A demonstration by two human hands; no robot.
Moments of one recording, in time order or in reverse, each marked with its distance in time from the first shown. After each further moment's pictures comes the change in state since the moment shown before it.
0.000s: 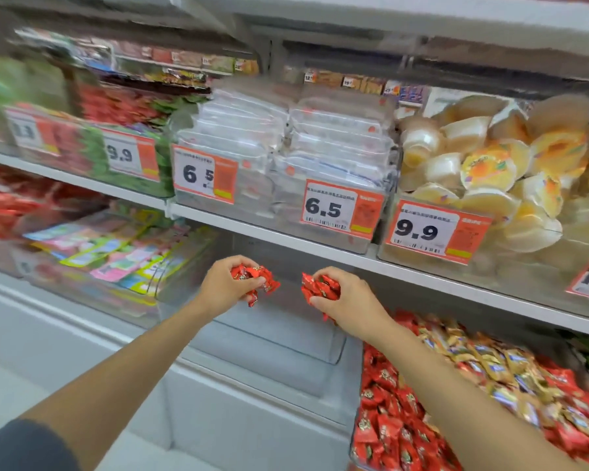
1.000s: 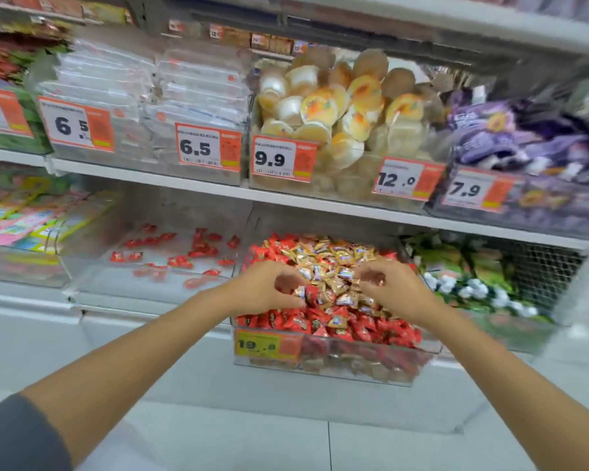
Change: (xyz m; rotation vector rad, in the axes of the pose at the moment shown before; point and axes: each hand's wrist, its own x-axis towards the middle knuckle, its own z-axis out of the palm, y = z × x) left_hand -0.153 0.081 0.163 0.392 -0.727 0.330; right_hand -0.219 0.089 -0.148 -0.250 0.091 0.205
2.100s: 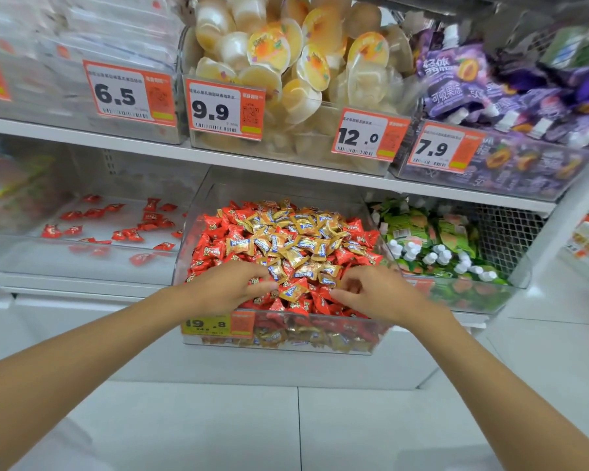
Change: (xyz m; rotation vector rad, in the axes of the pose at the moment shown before) left_hand 0.014 -0.016 0.047 0.261 -0.153 0.084; right_hand -0.032 0.044 0.004 -0.269 -0.215 0.100
